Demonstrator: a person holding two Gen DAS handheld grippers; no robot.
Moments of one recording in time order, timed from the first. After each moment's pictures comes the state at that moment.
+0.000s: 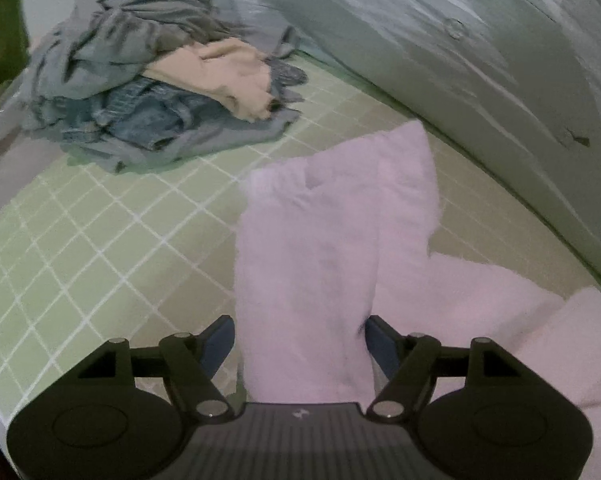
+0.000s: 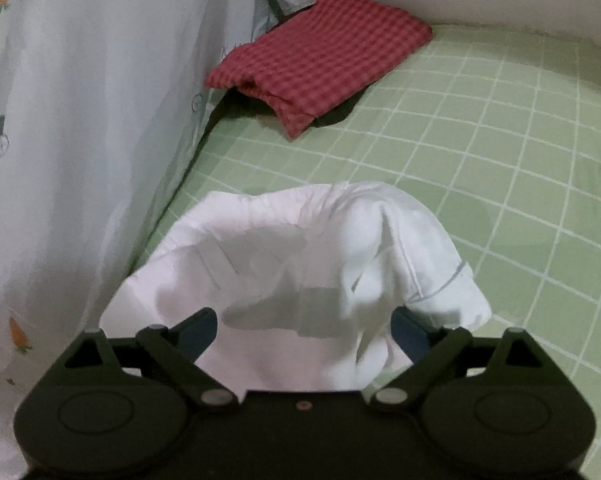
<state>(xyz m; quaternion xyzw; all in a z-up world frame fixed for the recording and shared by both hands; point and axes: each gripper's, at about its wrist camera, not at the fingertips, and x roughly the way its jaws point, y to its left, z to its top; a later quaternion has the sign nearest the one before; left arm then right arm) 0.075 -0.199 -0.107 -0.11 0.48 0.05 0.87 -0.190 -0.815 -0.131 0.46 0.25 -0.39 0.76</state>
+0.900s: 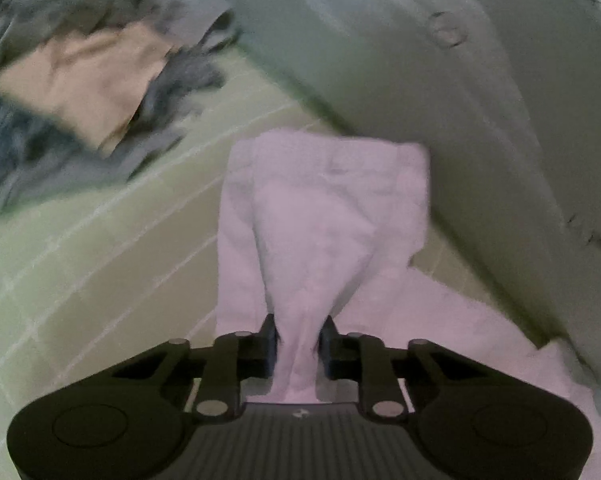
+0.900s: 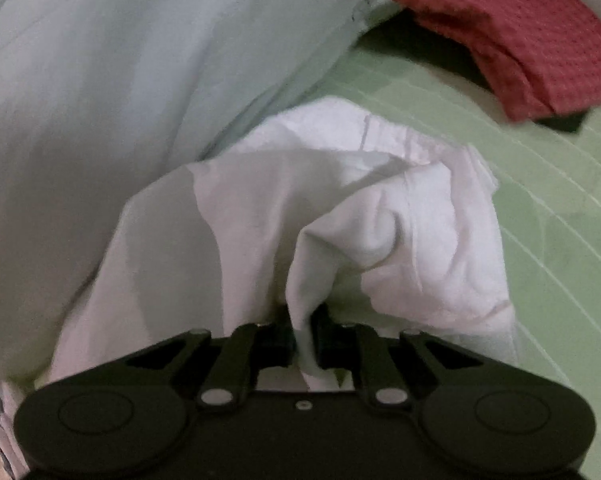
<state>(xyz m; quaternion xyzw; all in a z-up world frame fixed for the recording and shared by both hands) 0.228 -0.265 -0.119 -0.19 0.46 0.03 0.87 0.005 -0.832 -0.141 0.37 0.34 -0.30 0.81</state>
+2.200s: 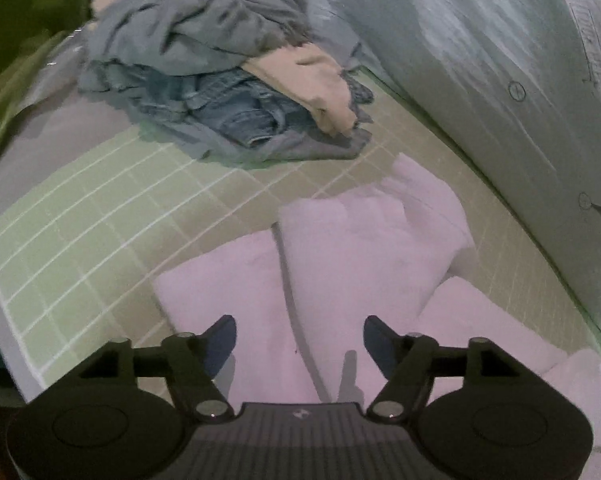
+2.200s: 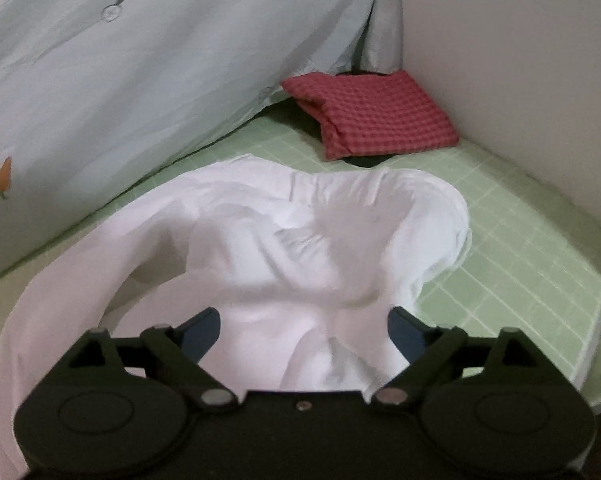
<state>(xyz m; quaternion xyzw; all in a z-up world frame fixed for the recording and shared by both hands) 0.053 -0.110 -0.095 -0.19 0.48 0.06 0.85 -0.173 -0.686 -0.097 0.22 0.32 -0.43 0.82</state>
